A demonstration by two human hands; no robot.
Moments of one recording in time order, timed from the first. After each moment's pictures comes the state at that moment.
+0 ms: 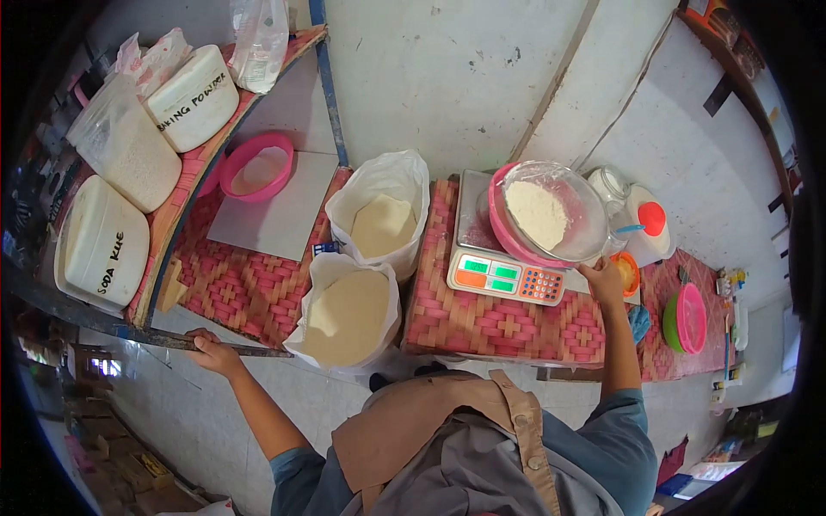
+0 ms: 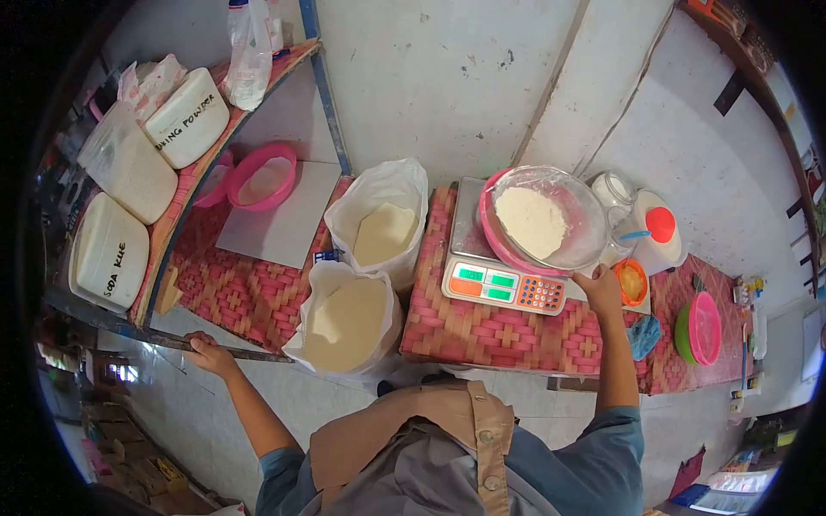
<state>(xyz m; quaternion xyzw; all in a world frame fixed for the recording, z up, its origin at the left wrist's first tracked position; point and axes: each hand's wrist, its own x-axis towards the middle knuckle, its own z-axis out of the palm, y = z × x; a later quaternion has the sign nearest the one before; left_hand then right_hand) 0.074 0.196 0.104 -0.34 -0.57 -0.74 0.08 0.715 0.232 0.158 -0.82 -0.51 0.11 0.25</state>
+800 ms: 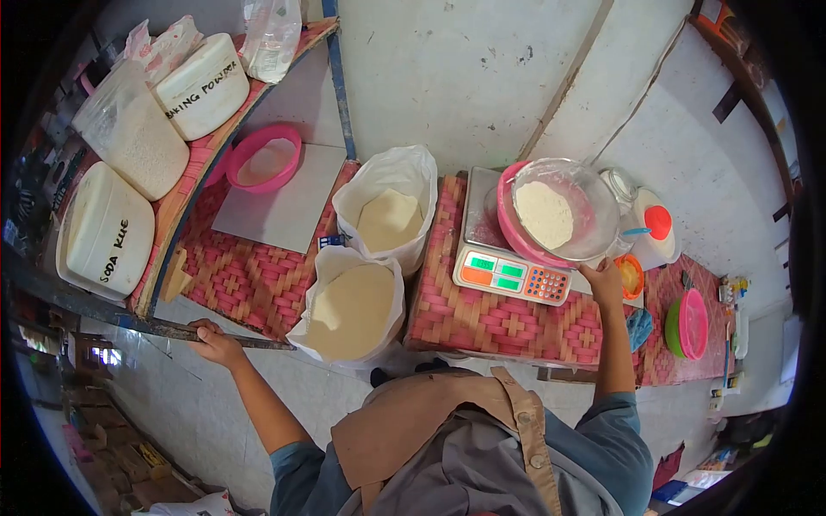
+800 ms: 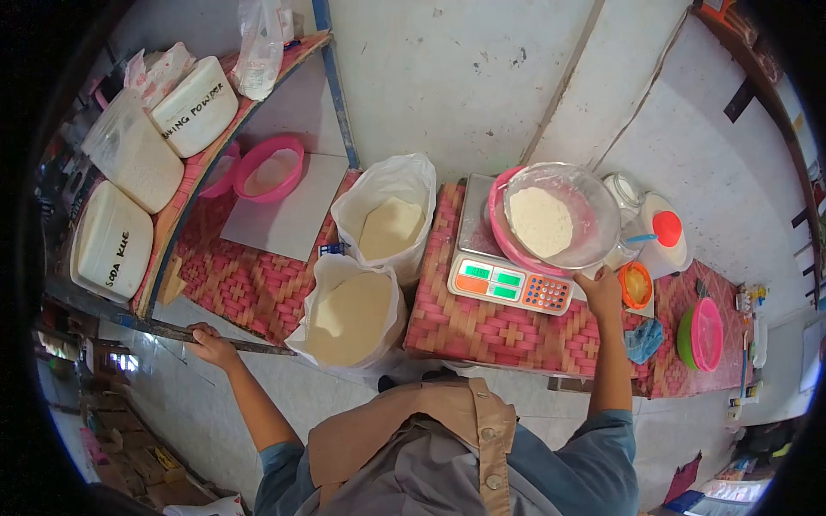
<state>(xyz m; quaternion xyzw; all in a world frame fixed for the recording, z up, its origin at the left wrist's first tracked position) 0.071 0.194 0.101 -0.35 -0.56 -0.75 0.06 0.708 0.235 0.147 -0.82 -0.52 0.06 0.24</state>
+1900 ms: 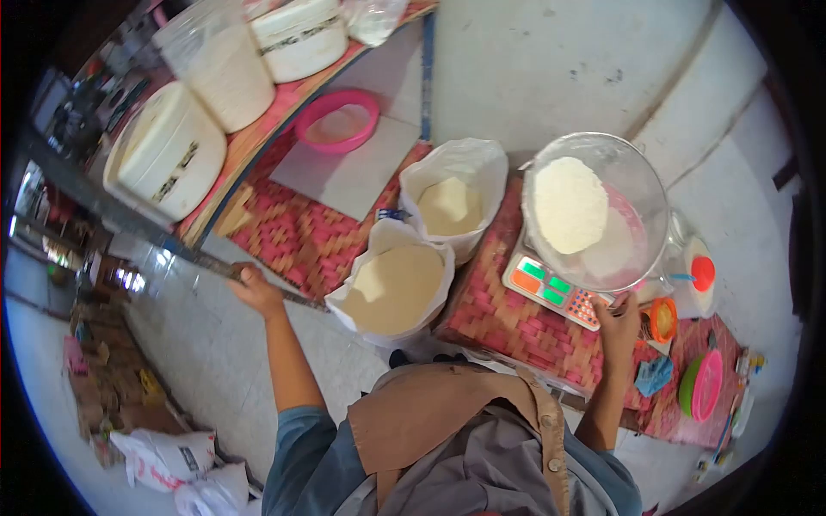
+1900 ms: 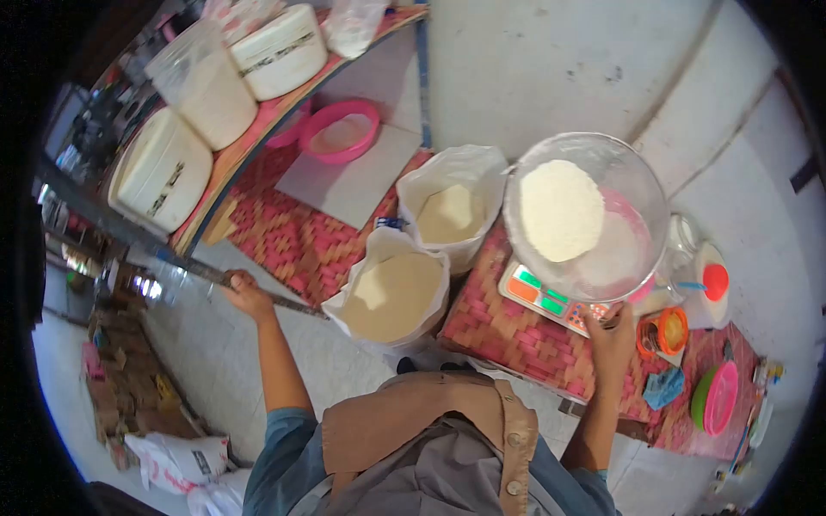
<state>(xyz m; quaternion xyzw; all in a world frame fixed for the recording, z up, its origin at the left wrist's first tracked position) 0.074 0.193 0.100 -0.30 -0.57 -0.77 0.07 0.589 0.206 0.190 -0.72 -0.56 0.13 0.38</state>
